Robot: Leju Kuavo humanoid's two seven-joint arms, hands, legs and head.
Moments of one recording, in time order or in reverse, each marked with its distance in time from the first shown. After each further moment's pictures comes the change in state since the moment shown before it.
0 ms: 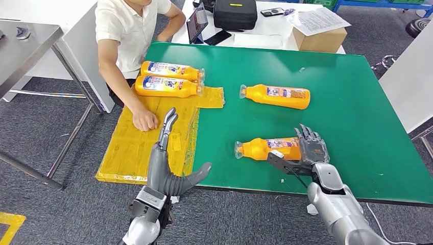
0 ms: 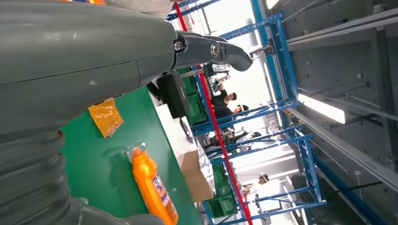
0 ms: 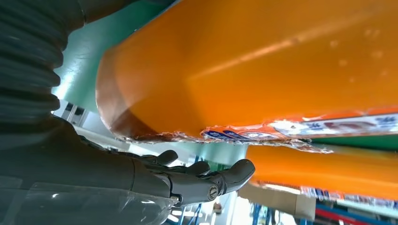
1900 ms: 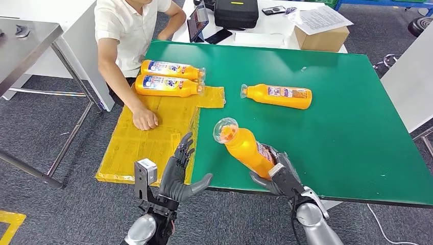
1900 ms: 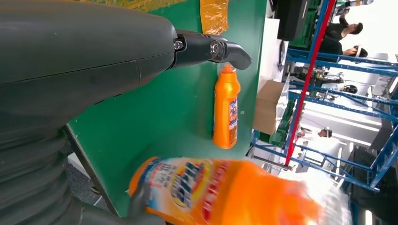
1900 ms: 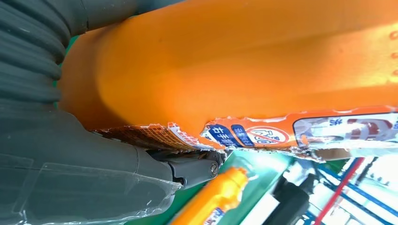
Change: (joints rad) left arm 0.013 0.022 -0.011 0.150 0.541 -0.236 0.200; right arm 0.350 0.101 -0.043 -0.563 -0.903 0.297 -0.439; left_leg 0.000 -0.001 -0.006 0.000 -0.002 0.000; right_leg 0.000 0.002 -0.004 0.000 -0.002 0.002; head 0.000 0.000
